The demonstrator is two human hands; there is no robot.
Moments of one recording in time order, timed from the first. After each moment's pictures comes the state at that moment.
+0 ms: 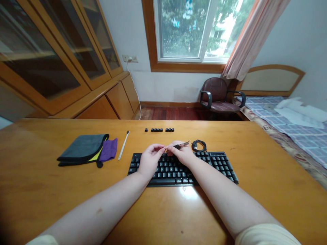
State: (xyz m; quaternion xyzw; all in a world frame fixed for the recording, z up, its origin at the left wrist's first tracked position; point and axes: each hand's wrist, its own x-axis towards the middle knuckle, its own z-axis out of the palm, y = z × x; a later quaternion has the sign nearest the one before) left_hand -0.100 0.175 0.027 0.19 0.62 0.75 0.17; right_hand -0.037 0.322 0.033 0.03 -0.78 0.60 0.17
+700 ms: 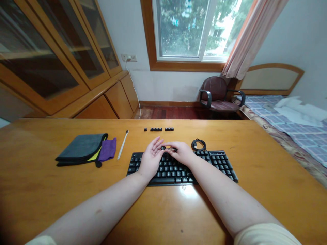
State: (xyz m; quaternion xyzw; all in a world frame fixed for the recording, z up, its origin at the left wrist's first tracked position) left_hand -0.097 0.178 0.022 0.21 0.58 0.76 0.20; right_hand -0.038 0.327 0.033 0.04 -0.91 0.37 0.16
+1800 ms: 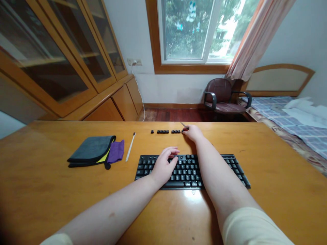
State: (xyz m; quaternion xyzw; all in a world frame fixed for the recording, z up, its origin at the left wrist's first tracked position) left_hand -0.087 0.173 0.028 0.37 0.70 0.60 0.11; right_hand -0.122 0.409 0.016 -0.28 -0.92 0.28 0.09
